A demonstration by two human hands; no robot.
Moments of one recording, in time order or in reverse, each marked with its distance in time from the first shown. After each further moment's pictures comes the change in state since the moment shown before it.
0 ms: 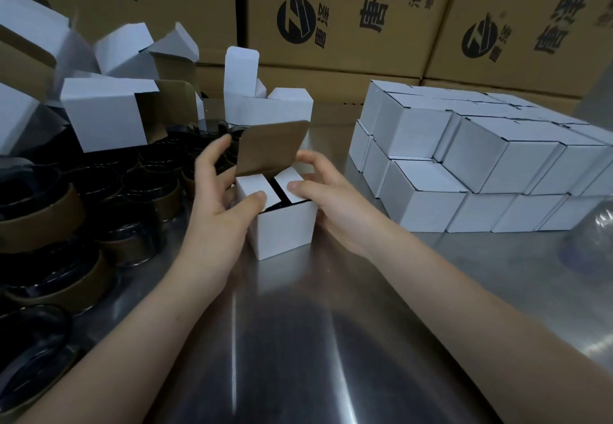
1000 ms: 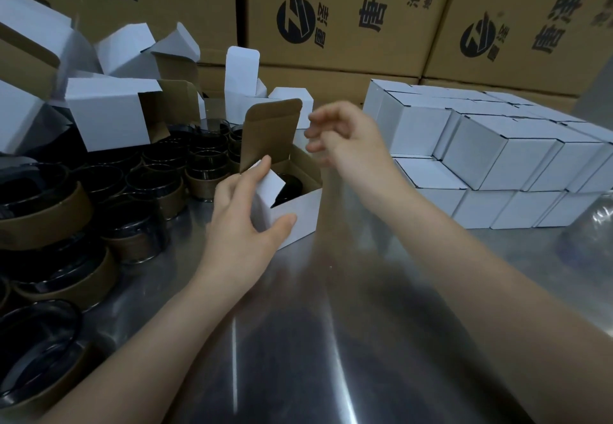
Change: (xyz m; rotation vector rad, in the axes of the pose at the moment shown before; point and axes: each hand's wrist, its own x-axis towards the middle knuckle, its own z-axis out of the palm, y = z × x) left_hand -0.009 -0.014 0.002 0.516 -0.064 0.051; right_hand 0.011 -0.043 -0.005 -0.293 0.329 -0.266
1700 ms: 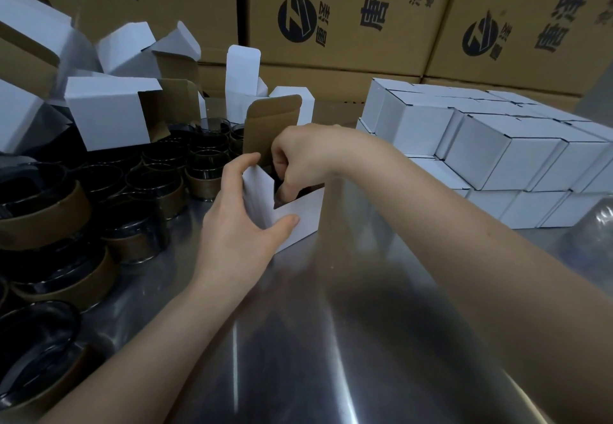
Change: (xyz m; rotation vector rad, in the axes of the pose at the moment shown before) left_hand 0.002 -0.007 0.002 0.038 0.129 0.054; right_hand 0.016 -0.047 0.027 -1.185 -0.686 -0.033
